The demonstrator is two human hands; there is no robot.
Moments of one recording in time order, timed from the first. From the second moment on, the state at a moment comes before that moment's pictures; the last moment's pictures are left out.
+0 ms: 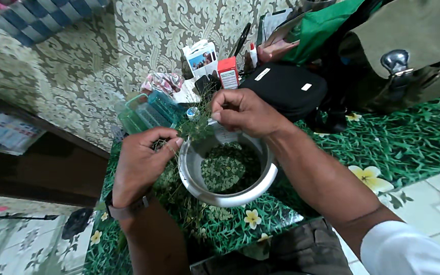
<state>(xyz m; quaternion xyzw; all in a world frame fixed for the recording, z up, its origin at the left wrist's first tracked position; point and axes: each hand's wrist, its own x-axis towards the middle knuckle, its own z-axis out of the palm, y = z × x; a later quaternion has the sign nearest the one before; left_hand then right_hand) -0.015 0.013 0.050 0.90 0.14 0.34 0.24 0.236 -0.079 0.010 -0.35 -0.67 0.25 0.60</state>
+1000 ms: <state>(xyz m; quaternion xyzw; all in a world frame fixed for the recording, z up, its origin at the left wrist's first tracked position) -0.016 0.013 0.052 0.88 0.16 0.36 0.25 0.235 -0.092 0.012 -0.35 -0.64 0.32 0.61</state>
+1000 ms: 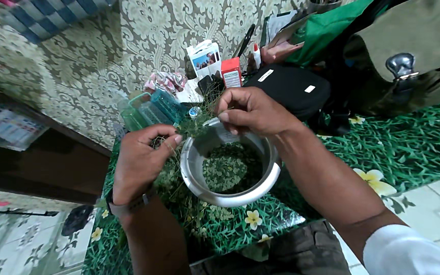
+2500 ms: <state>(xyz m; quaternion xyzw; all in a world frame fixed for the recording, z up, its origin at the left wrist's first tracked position) -0.003 0.009 0.047 0.90 0.15 0.32 0.25 0.237 -0.079 0.010 -0.33 -0.62 0.29 0.65</state>
